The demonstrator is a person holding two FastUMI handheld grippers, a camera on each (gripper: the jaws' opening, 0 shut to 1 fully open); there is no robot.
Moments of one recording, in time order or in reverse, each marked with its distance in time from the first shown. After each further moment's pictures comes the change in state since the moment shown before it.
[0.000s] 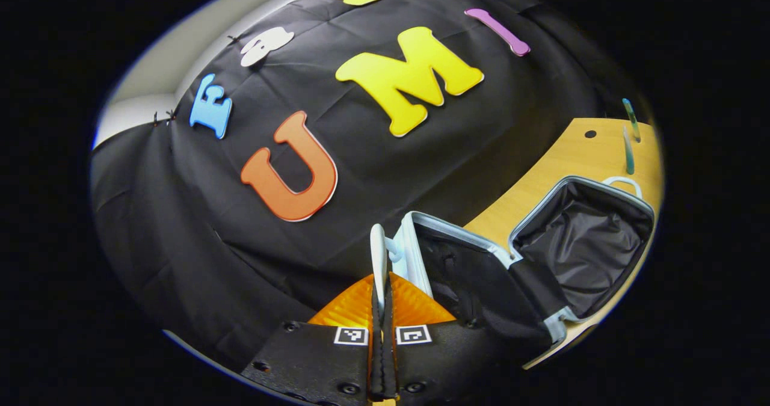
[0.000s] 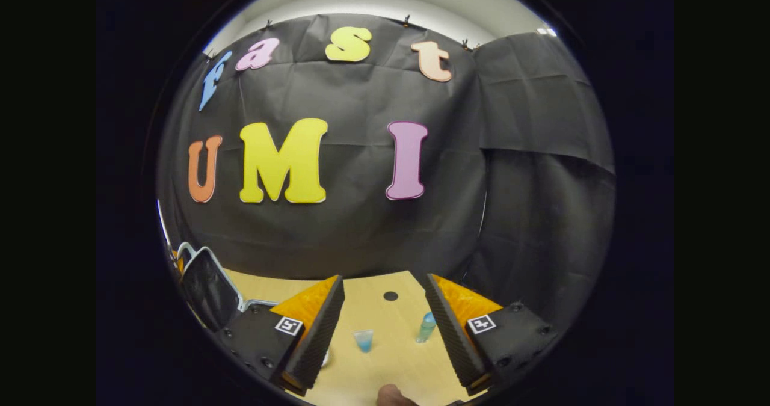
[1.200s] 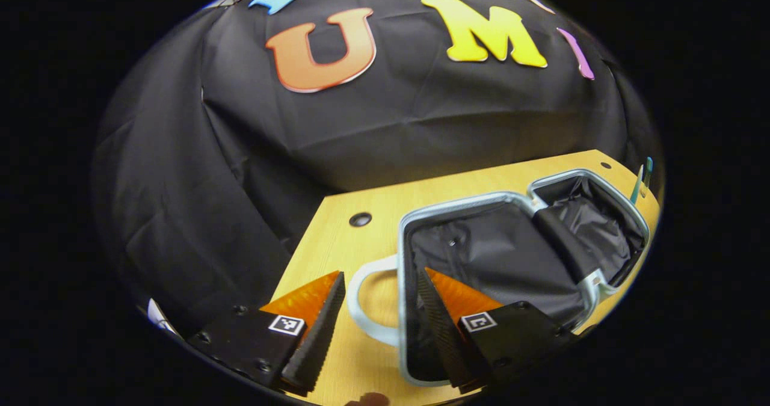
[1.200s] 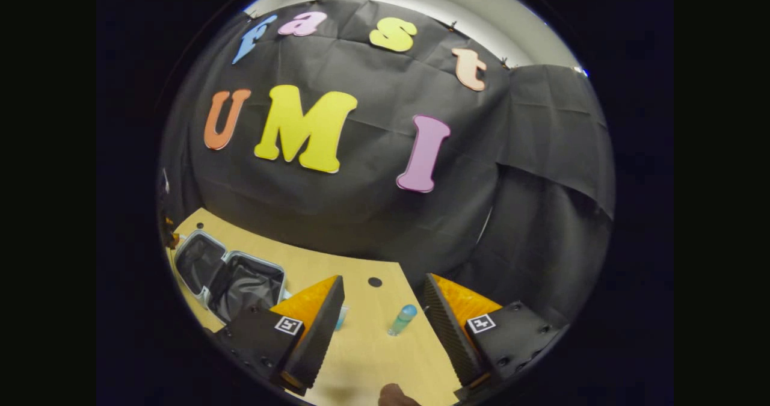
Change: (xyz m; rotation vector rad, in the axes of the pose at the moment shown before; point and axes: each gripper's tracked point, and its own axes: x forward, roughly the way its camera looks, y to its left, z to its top) left arm 0.017 -0.023 -0.121 -0.404 0.203 -0.149; right arm -0.013 -0.010 -0.032 -0.262 0.004 0.084
